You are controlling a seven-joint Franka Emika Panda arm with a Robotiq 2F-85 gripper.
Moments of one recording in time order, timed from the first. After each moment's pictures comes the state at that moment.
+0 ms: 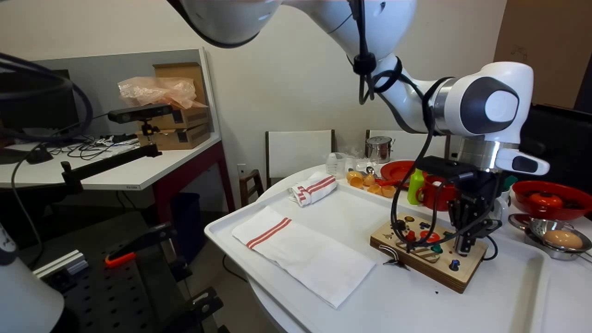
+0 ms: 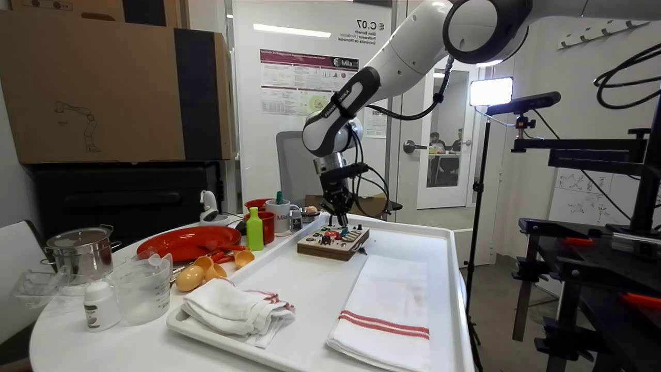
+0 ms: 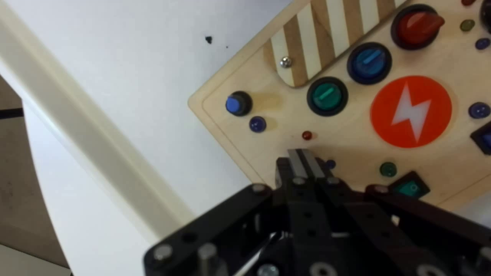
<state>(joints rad) -0.23 1.28 -0.21 -0.96 0.05 2.02 0.39</state>
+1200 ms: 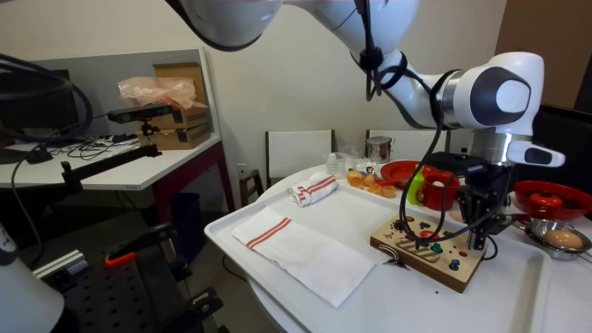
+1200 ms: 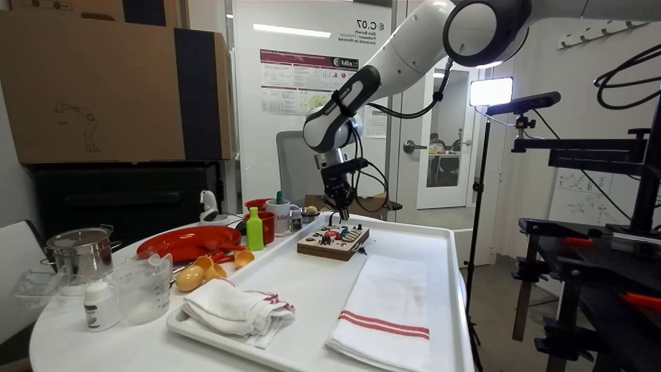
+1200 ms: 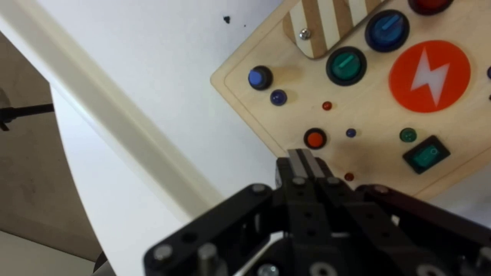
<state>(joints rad) -0.23 1.28 -0.24 -0.91 0.05 1.99 0.42</state>
